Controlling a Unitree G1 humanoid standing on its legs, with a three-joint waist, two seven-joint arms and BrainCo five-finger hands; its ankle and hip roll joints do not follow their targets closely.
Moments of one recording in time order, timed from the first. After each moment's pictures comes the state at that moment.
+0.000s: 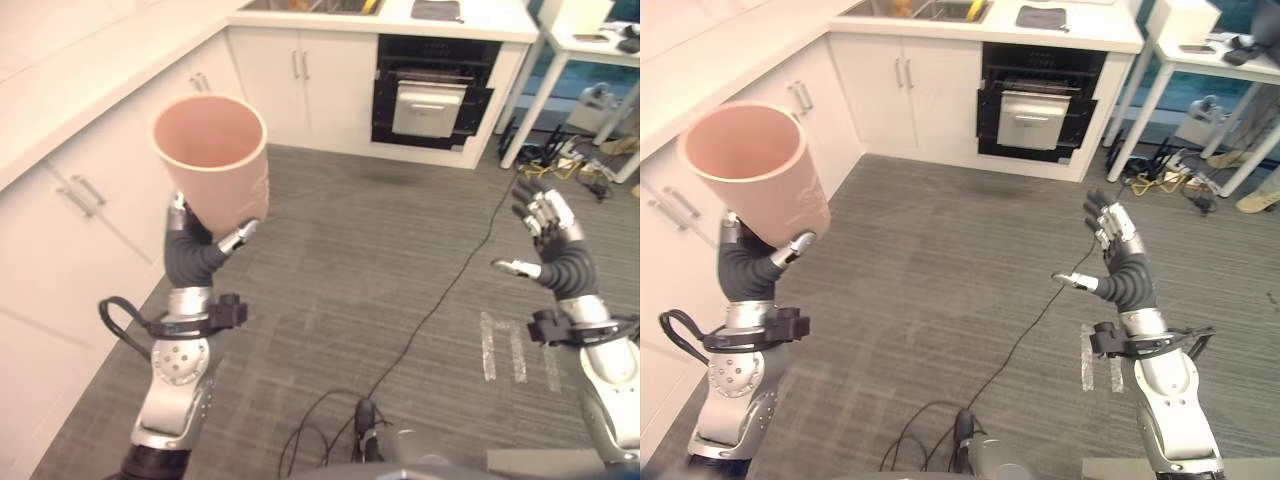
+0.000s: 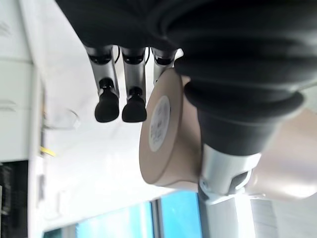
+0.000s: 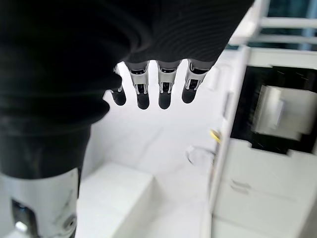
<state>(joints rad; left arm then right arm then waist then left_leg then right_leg) 0.06 0.41 -0.03 -0.43 -0.30 -0.36 0.25 0.12 -0.51 -0.13 -0.37 0.35 -0.23 0.00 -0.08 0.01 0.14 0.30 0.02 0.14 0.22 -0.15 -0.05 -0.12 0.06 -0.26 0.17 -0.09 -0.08</state>
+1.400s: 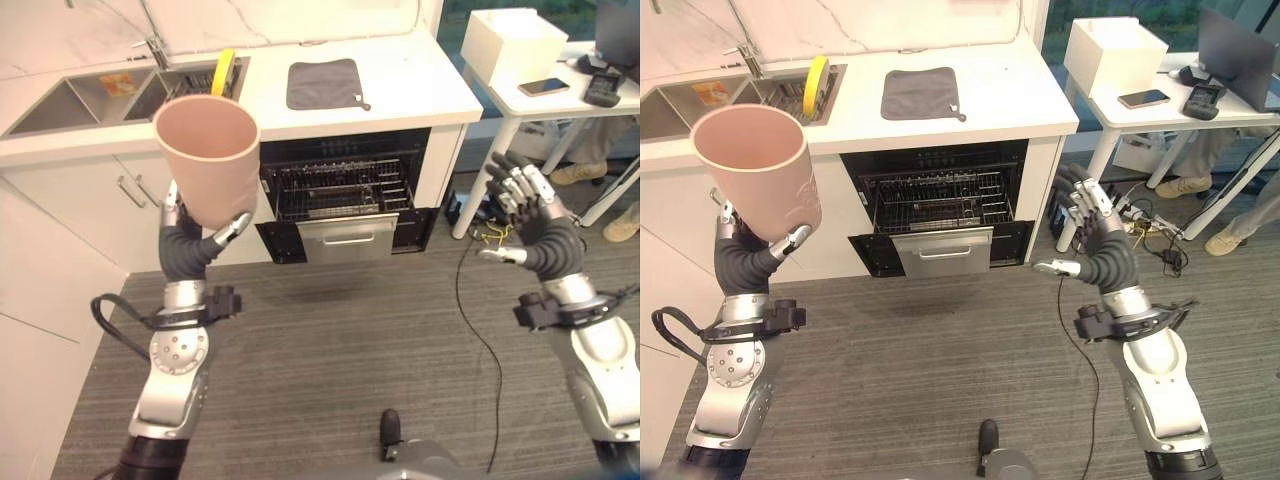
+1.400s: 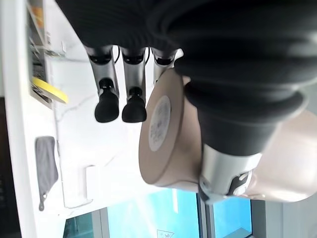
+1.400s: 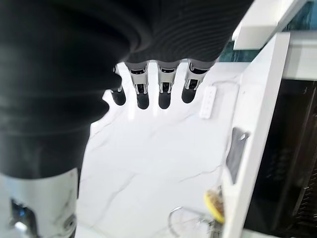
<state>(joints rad) 0.06 0.40 0.00 -0.33 -0.26 -0.30 0.30 0.05 -0.53 -0.05 -0.36 0.39 -0.16 0.09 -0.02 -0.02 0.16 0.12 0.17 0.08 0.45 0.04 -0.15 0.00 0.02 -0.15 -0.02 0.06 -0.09</state>
